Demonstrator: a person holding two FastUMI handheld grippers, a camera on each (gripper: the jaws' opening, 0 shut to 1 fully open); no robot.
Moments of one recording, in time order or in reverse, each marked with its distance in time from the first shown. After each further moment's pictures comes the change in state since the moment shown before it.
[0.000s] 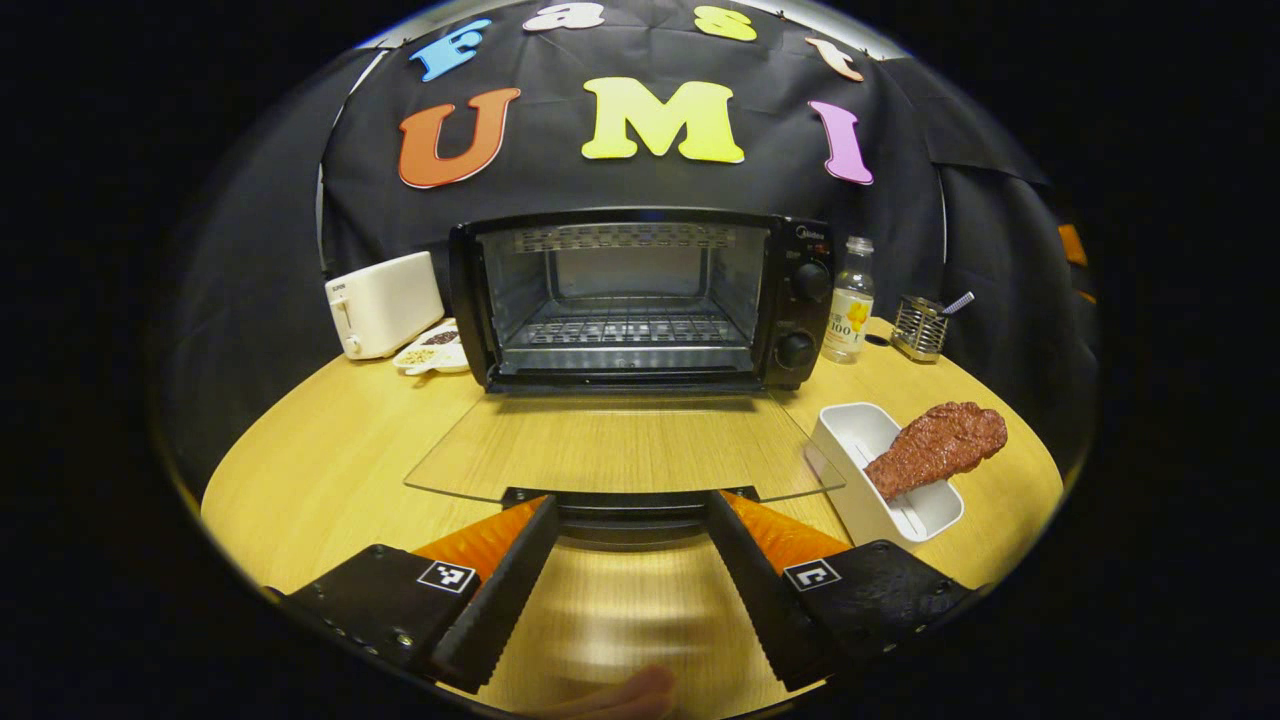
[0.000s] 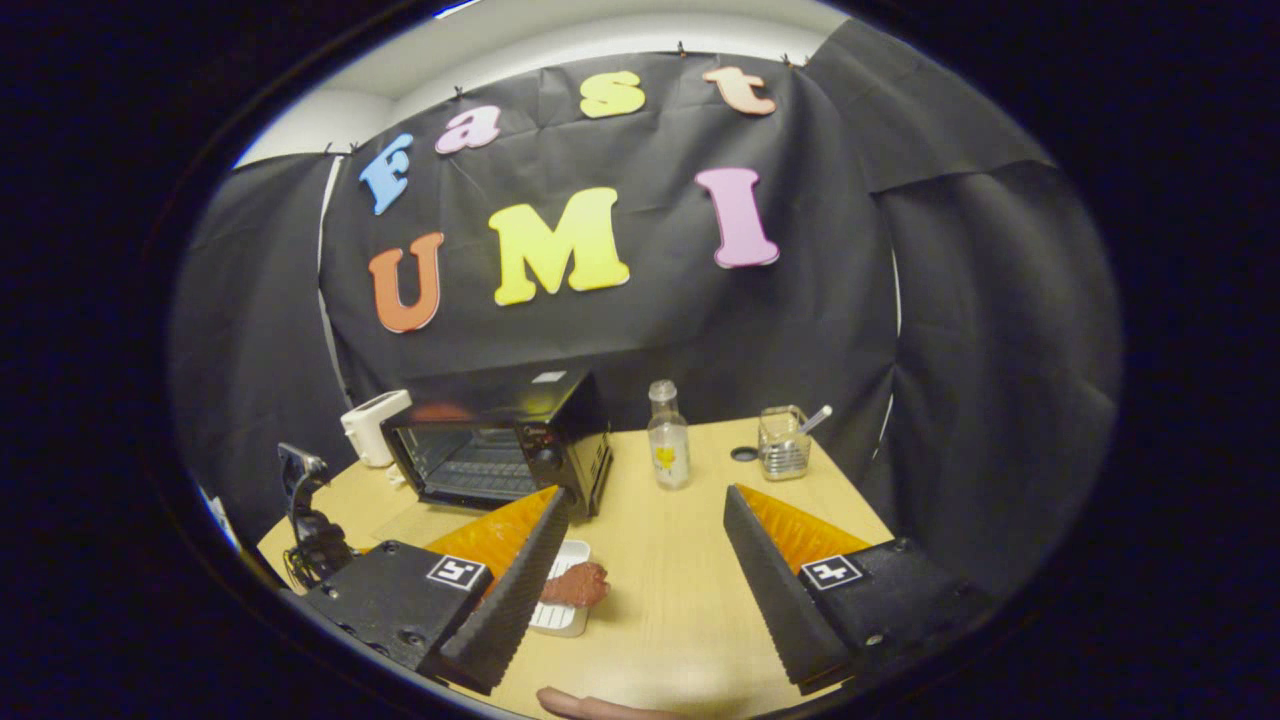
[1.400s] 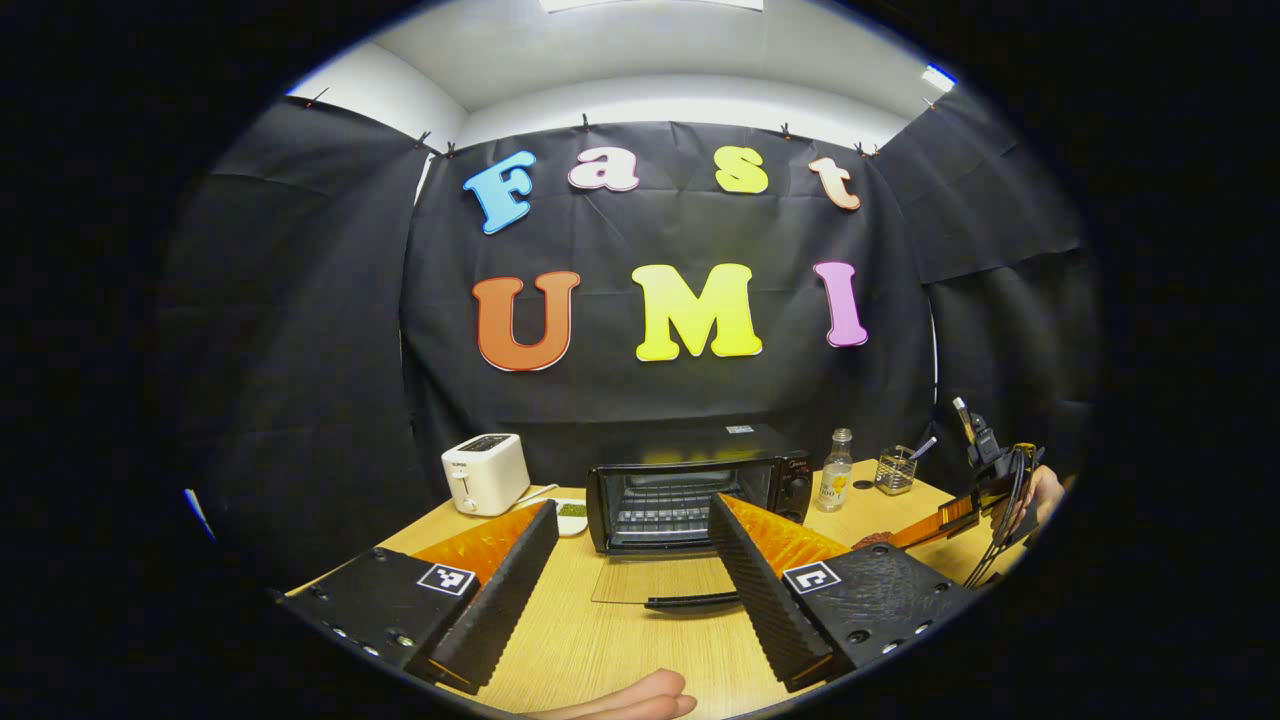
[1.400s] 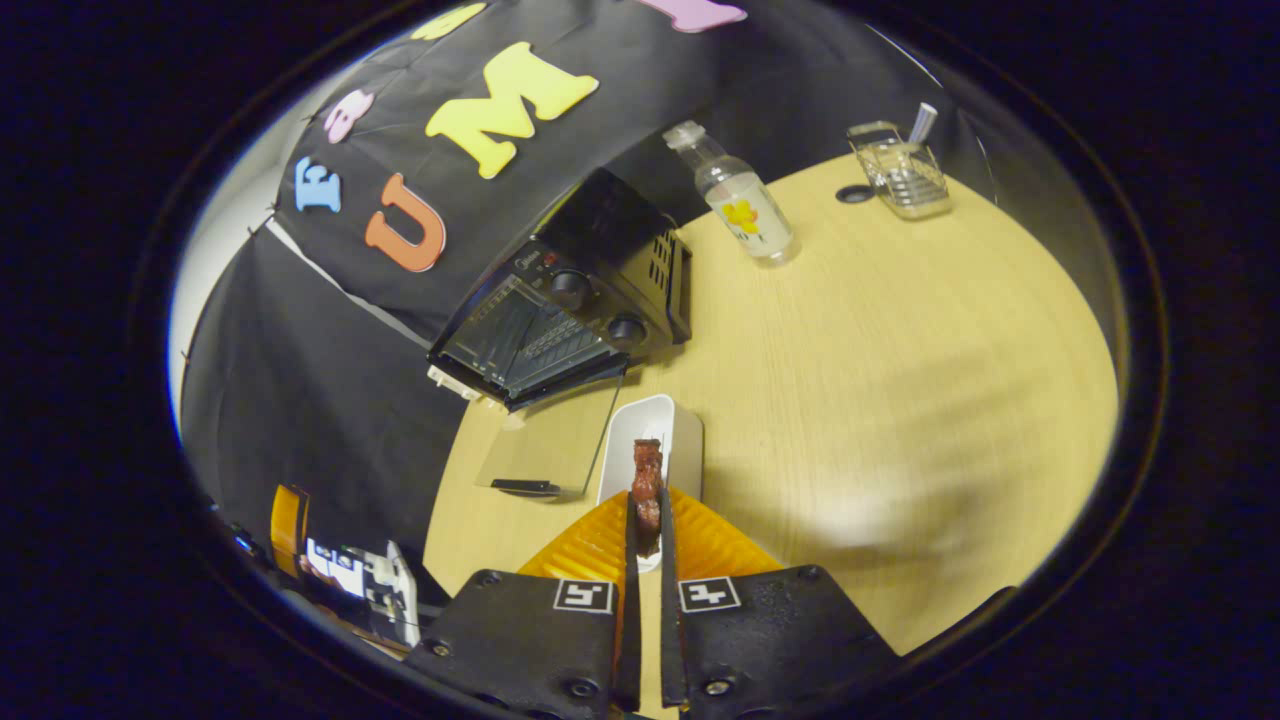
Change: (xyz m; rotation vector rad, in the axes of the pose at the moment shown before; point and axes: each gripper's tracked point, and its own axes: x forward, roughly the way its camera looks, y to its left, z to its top) left arm -0.192 0.061 0.148 0.042 -0.455 0.080; right arm 0.065 0.043 -0.112 0.346 0.533 0.333
